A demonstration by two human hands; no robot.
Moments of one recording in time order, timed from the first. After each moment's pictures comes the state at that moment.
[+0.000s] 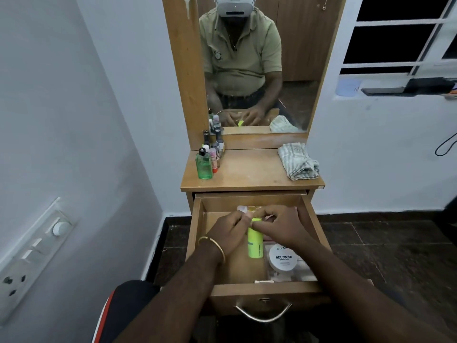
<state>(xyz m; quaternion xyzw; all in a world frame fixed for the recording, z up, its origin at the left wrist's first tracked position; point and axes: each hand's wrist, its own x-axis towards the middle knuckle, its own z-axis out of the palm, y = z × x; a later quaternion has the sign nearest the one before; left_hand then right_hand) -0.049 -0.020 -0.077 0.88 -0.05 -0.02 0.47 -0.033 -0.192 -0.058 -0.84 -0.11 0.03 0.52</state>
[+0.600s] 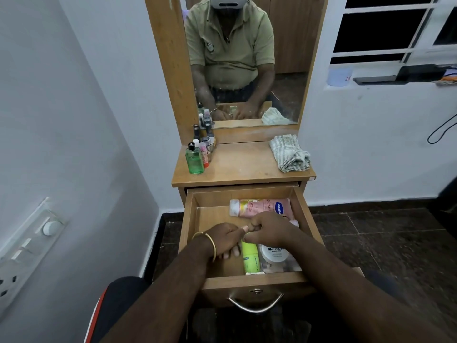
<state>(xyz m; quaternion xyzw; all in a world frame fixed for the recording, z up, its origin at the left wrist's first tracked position) -0.048 -0.021 -0.090 0.87 -0.03 -0.27 0.41 -0.030 -0.199 -0.078 -0.92 -0.15 0.18 0.32</state>
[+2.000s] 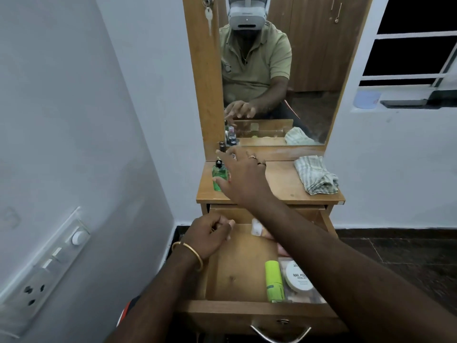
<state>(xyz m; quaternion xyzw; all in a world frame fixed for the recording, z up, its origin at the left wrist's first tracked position) -0.057 0.052 -0.034 0.88 -0.01 0.02 0.48 0.027 -0.072 0.042 -0.94 -0.22 -0.20 0.18</state>
